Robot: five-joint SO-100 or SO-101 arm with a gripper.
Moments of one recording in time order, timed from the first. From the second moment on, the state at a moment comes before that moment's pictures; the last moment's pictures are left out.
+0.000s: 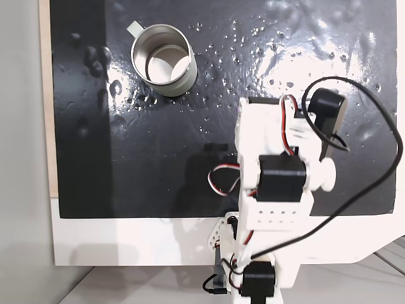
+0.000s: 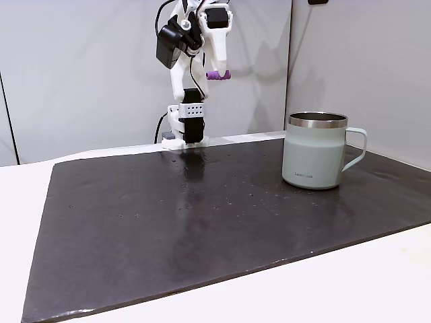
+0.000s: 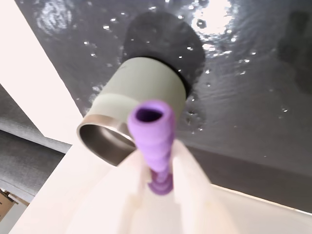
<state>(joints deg) -2.3 105.9 71.5 96.3 3.0</state>
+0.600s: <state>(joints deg) -14.9 77.6 39.9 96.3 7.5</state>
